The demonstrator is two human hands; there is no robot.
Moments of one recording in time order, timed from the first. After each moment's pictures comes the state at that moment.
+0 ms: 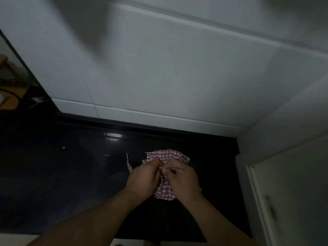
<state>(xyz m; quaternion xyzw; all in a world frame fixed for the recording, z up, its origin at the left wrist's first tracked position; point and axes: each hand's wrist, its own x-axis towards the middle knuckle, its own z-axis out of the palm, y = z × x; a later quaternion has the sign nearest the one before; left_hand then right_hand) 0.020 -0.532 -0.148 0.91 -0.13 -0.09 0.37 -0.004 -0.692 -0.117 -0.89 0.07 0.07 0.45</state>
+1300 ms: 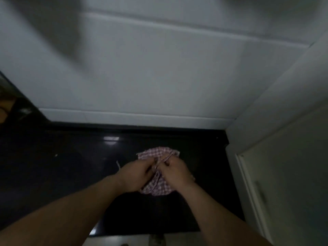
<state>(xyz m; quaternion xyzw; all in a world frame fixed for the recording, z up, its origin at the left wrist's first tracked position) 0.049 -0.517 -0.131 0.90 -0.27 -0.21 0.29 0.014 -0.700 -0.116 -0.88 0.16 0.14 0.42</state>
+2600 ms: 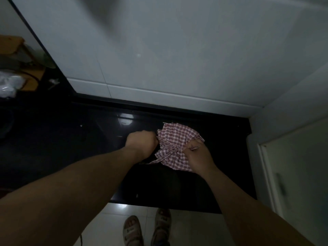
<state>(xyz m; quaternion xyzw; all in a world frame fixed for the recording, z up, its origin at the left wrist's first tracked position) 0.060 -0.497 -0.125 0.98 -0.10 -0.18 0.08 0.002 -0.715 -0.133 -0.86 0.16 0.10 0.47</state>
